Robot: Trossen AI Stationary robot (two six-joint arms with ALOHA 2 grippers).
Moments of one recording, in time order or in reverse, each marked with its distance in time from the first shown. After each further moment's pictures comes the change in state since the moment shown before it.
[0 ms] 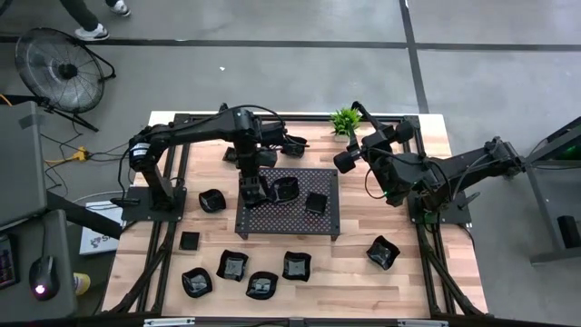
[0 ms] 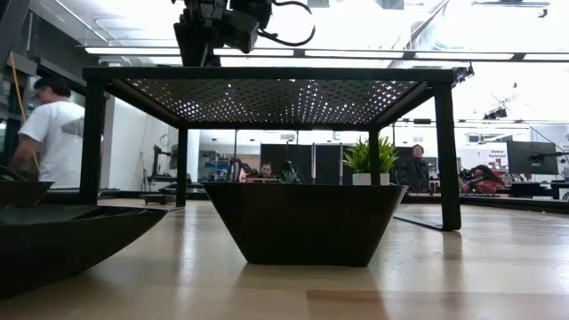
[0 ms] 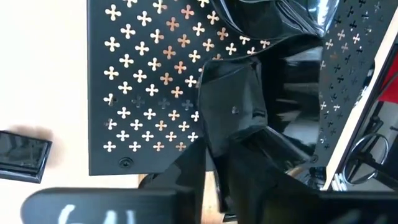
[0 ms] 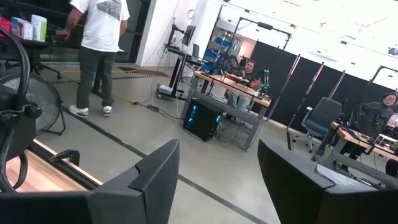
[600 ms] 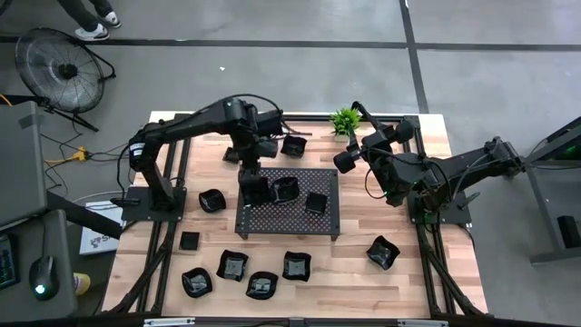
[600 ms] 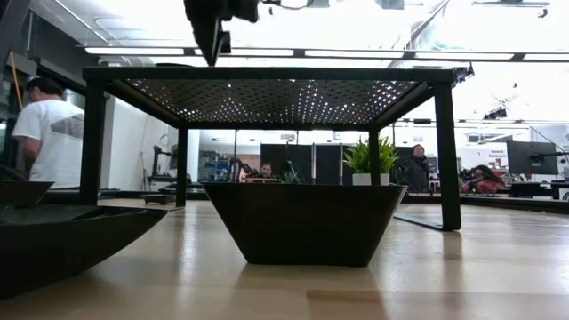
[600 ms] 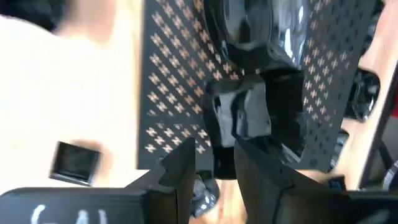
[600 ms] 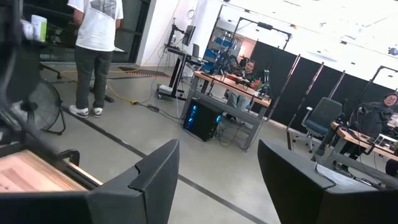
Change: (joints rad) left arm 0.000 -0.003 0.201 -0.064 -0.090 0.034; right arm 0.000 0.000 0.000 0.000 0.000 0.000
